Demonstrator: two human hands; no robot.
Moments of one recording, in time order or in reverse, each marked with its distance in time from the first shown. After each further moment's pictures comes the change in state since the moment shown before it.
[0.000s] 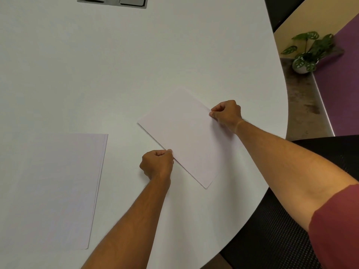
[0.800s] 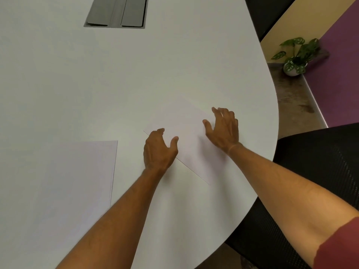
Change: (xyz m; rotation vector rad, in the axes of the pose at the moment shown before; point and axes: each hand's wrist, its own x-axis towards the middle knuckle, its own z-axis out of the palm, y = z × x) left_hand 0.004 0.039 -0.035 0.508 -0.173 0.771; right_hand -0.090 -0.011 0.010 -0.429 0.233 -0.324
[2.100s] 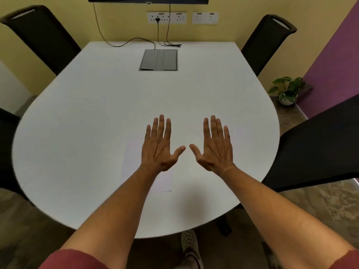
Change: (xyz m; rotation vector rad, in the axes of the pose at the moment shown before) left_hand -0.129 -0.107 -0.227 0.634 0.042 0.541; right_hand -0.255 -0.198 -0.041 -0.253 0.151 -0.263
